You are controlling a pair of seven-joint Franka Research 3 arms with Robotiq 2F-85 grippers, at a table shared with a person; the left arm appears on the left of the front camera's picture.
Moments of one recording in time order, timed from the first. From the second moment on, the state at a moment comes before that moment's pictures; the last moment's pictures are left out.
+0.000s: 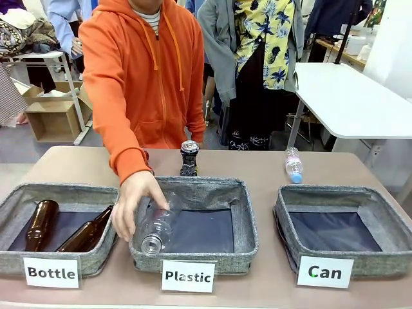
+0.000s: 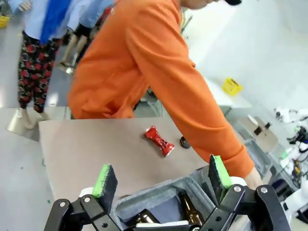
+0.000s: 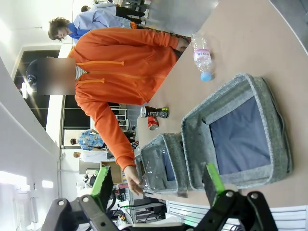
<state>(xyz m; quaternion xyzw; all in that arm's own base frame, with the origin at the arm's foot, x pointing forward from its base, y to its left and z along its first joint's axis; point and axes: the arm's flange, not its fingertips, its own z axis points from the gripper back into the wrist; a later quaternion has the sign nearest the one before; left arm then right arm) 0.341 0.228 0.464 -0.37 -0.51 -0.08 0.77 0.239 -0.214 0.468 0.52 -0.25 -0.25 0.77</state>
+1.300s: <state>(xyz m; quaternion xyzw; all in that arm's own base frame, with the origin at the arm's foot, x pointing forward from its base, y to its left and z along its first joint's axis) 0.433 0.080 0.470 -0.34 -0.42 -0.25 0.80 0.239 -0.214 0.468 0.52 -0.25 -0.25 0.77</state>
